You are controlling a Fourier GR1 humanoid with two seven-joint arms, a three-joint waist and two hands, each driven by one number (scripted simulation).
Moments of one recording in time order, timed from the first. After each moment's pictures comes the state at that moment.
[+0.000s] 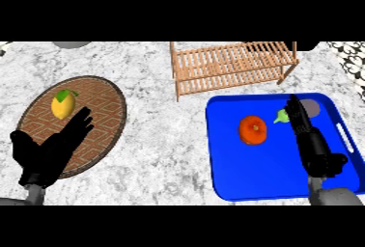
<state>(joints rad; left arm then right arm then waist) -0.01 0.50 -0.21 -1.56 0.42 0.06 0.20 -0.08 -0.32 0.15 -1.41 -0.14 -0.16 -0.22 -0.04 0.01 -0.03</state>
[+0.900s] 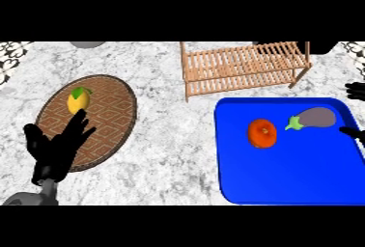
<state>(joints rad) -0.04 0.39 -0.15 -1.42 0.37 0.17 0.20 -0.31 -0.73 -0.08 -0.96 -0.18 0.32 -0.35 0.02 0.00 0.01</state>
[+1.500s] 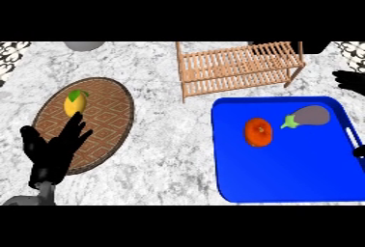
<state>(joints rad) -0.02 0.38 -0.12 -1.42 0.36 0.17 0.21 -0.34 -0.84 0.02 -1.23 -0.19 0.55 -0.11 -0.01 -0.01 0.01</state>
